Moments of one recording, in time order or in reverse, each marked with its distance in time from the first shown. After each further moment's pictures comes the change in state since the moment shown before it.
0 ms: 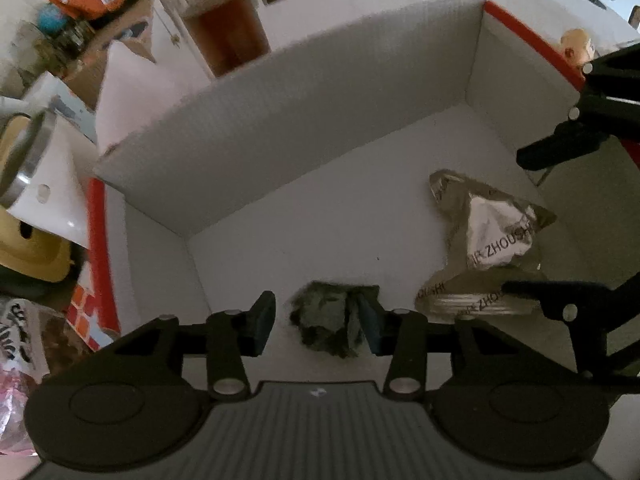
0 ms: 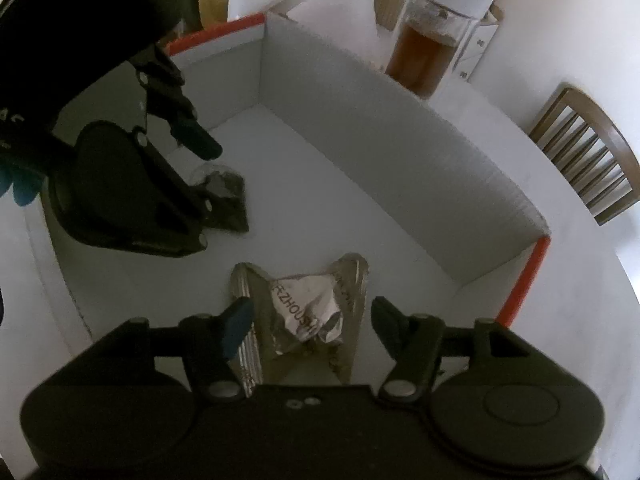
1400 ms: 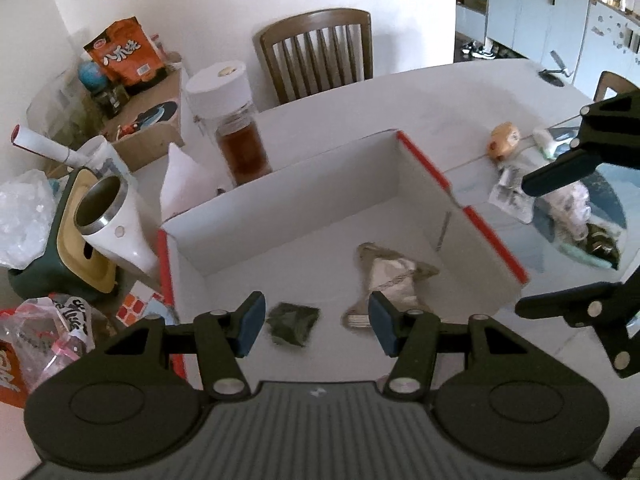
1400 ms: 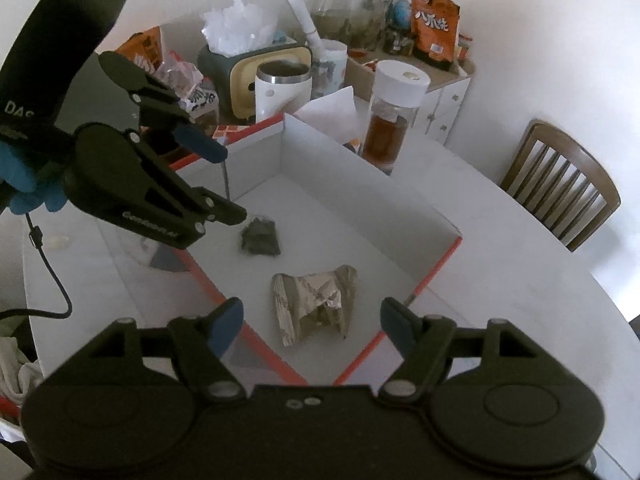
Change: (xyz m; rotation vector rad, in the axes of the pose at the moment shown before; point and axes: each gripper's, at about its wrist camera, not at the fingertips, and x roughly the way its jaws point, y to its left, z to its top) left arm -0.135 -0.035 -0.025 -0.063 -0.233 -0.016; right arm -0.141 -0.004 -0.055 0.054 -0.197 0.034
